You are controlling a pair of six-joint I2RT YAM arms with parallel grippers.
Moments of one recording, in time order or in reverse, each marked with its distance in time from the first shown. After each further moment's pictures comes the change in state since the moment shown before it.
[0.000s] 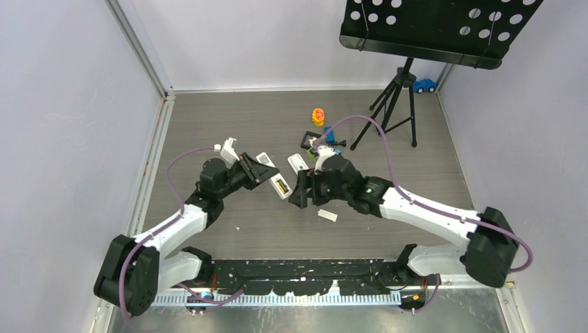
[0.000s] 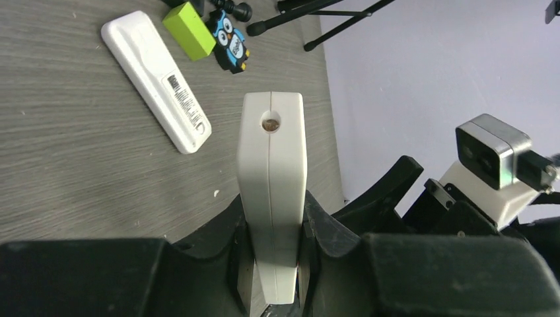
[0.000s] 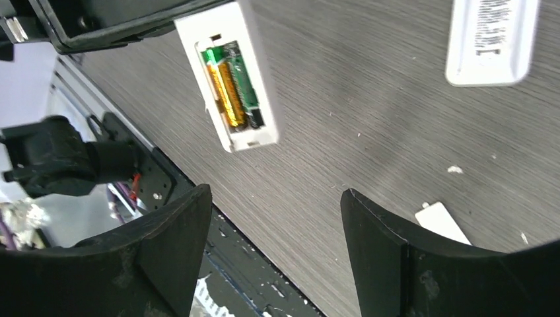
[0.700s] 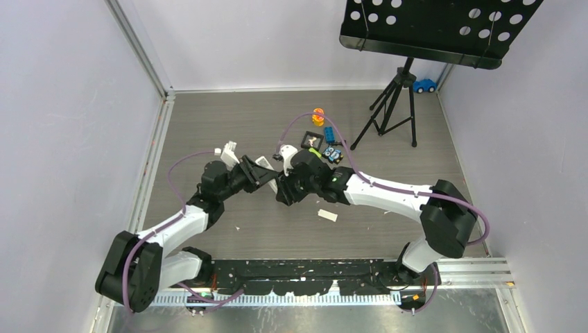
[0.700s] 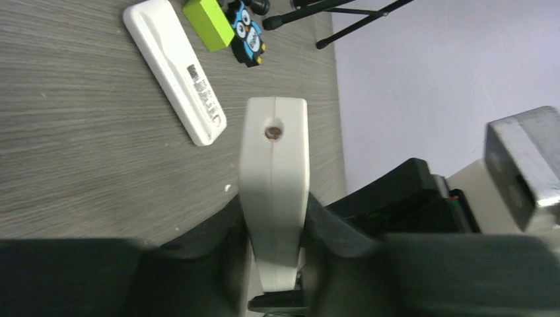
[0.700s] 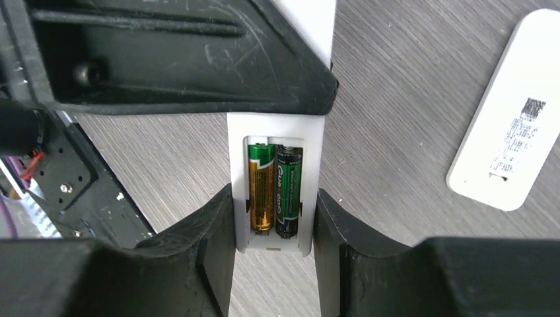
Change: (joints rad) left arm 0.002 0.045 -0.042 0.048 0.000 -0.028; right arm 0.069 0.356 0.227 0.027 -0.002 -0.359
